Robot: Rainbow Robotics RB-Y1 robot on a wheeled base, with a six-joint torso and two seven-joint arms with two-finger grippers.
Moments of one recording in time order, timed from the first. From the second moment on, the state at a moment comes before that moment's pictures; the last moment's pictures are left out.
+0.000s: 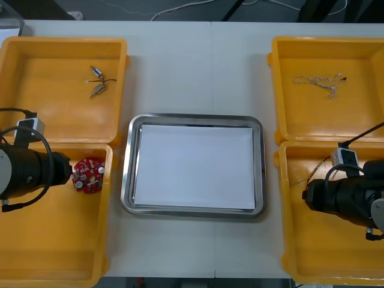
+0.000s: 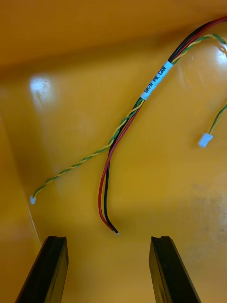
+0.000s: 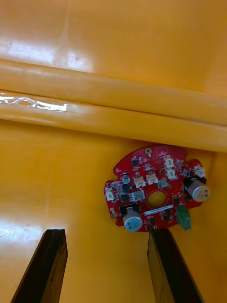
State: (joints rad) right arm 0.11 -0.66 0.07 -2.23 -0.55 1.43 0.98; left arm -0.03 0.32 0.22 -2.28 0.34 1.73 -1.34
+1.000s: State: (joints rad) right arm 0.11 -0.65 0.14 -2.12 -0.50 1.27 0.98; left arm 0.09 0.24 0.16 -2.27 0.27 1.50 -1.34
